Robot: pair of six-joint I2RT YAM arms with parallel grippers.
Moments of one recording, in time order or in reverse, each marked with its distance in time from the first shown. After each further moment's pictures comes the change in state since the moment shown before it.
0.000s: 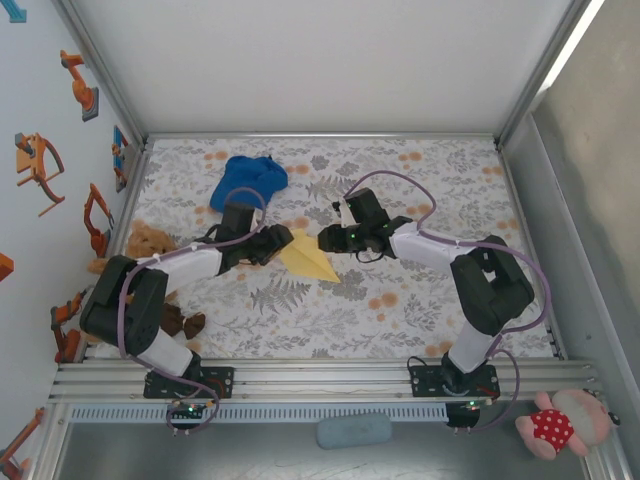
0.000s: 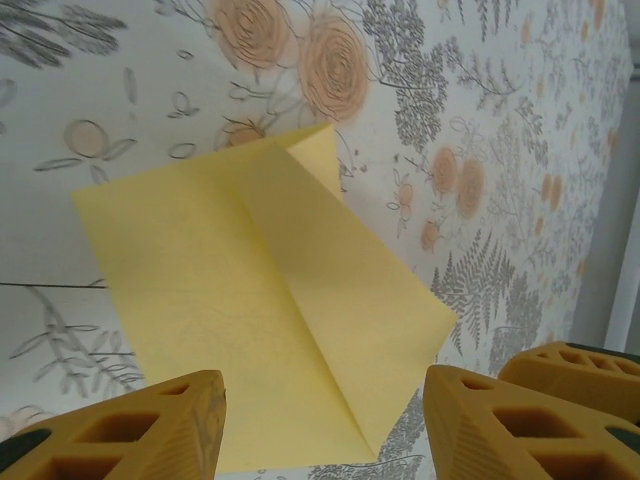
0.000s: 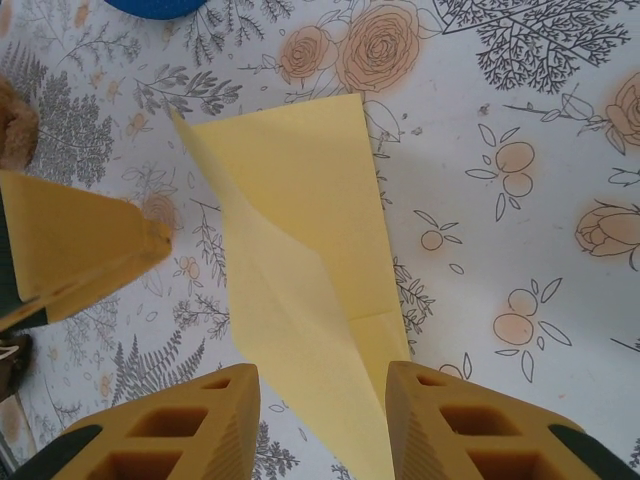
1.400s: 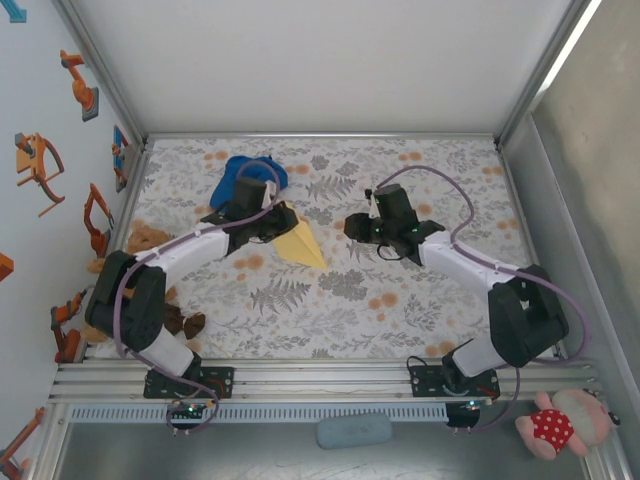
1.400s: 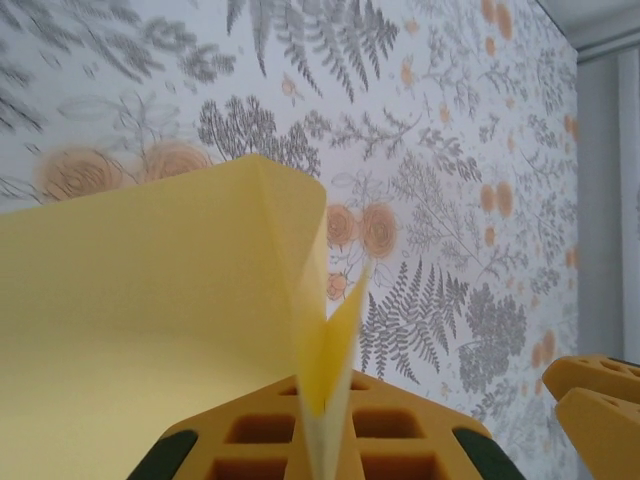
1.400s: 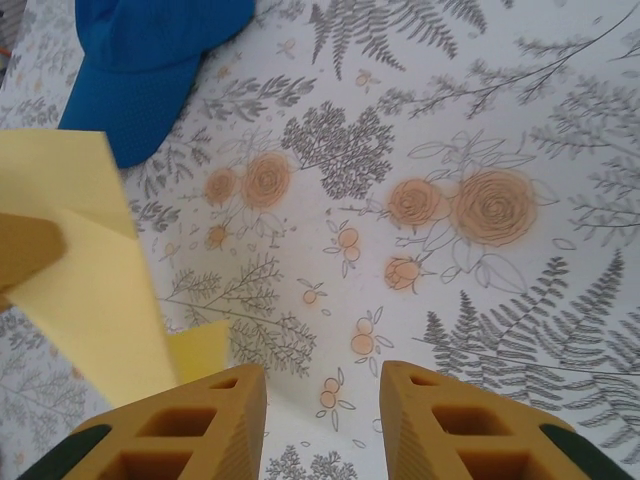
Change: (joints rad) left arm -0.051 0.002 0.281 -0.235 -0.114 0.191; right arm -0.089 -0.243 -0.107 -0.013 0.193 0.042
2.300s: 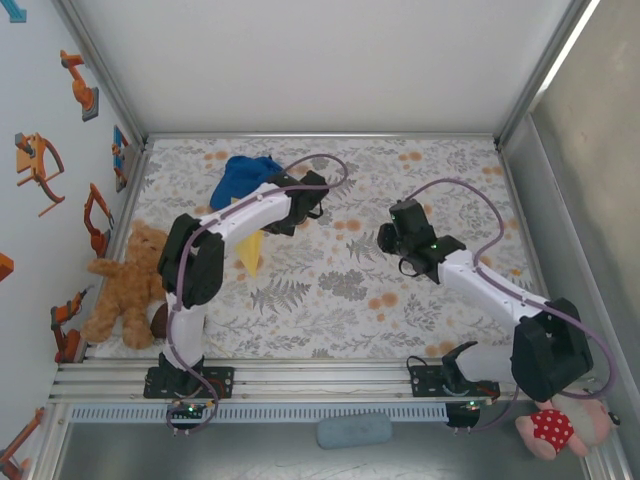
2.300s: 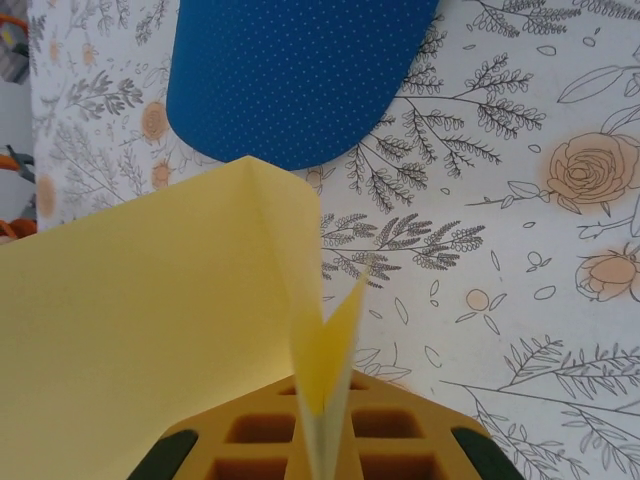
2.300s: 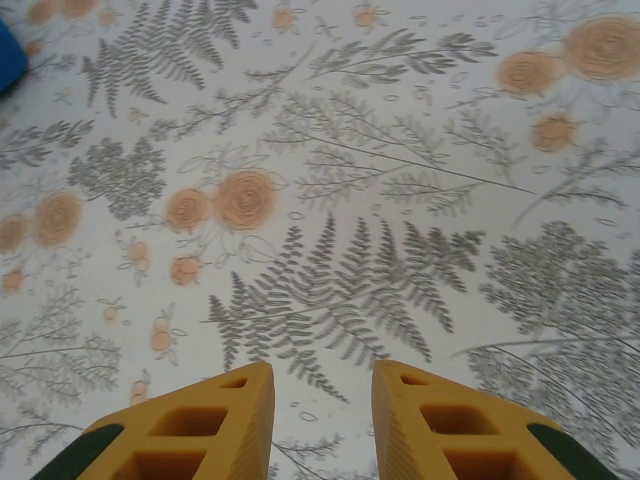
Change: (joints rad) left arm -0.215 0.489 0.684 -1.009 -0.977 0.227; right arm -0.018 -0.207 -0.132 -0.167 0.363 0.048
